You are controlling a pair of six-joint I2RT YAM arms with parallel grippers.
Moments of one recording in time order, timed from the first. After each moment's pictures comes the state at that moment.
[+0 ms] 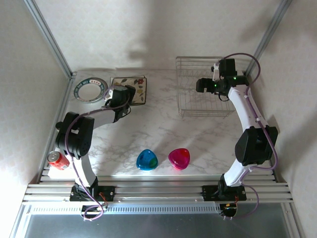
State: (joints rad) left arm -0.28 1.86 1.07 0.20 -0.13 -1.36; right arm 0.12 1.70 1.64 -0.83 -0.14 0.14
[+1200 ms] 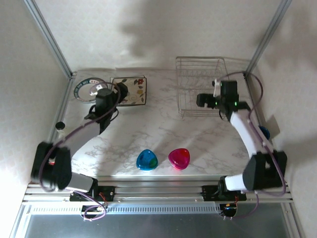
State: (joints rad) left arm -0.27 1.36 0.85 0.22 -0.25 -0.88; right arm 0.15 1.32 1.06 -0.43 -0.10 0.11
